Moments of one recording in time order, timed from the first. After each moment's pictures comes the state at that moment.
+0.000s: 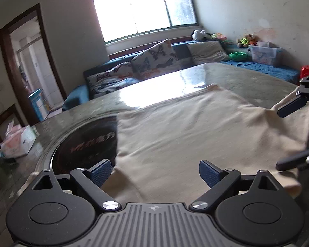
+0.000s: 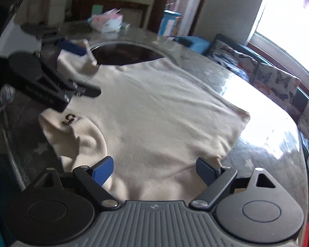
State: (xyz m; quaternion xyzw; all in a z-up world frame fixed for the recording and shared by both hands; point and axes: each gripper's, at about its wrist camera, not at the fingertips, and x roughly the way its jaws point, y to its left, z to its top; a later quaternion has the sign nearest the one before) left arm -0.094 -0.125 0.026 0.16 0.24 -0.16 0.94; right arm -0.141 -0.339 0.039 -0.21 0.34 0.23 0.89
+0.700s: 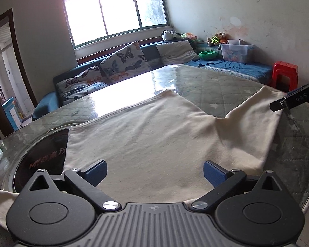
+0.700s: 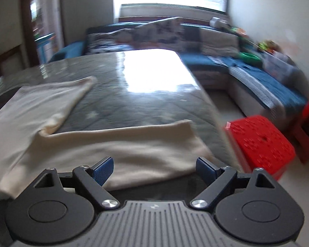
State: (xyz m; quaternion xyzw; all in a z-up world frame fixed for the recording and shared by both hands) left arm -0.100 -0.188 0.022 0.17 0.25 -0.24 0.92; right arm -0.145 -0.523 0.025 0.04 0.36 -0.08 0.93
